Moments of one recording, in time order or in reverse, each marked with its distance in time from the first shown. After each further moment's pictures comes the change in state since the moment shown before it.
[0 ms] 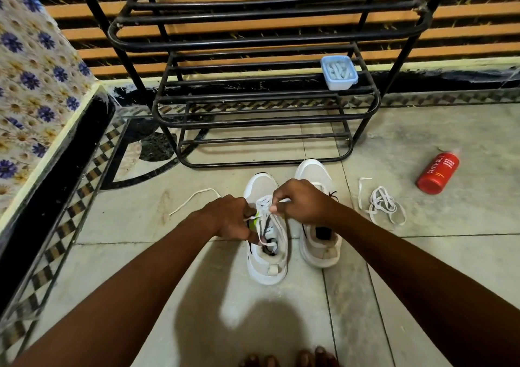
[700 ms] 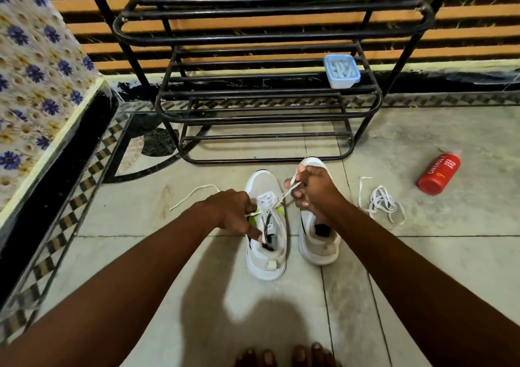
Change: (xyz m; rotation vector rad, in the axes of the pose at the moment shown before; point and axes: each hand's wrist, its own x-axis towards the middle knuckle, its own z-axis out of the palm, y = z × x) left_hand 0.005 0.002 -0.002 -0.032 -0.024 -0.047; right_hand 0.003 0.009 0.004 1.257 0.399 0.467
